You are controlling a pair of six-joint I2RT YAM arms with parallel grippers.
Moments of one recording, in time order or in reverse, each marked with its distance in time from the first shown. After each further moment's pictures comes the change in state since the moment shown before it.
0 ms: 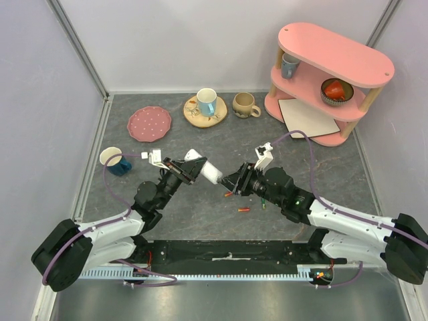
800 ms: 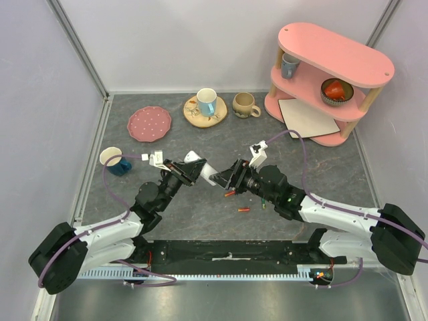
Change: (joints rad) left arm -0.032 -0.037 0.001 -0.082 -0.064 0.051; right arm 0.000 0.119 0.015 0.141 -0.023 0.068
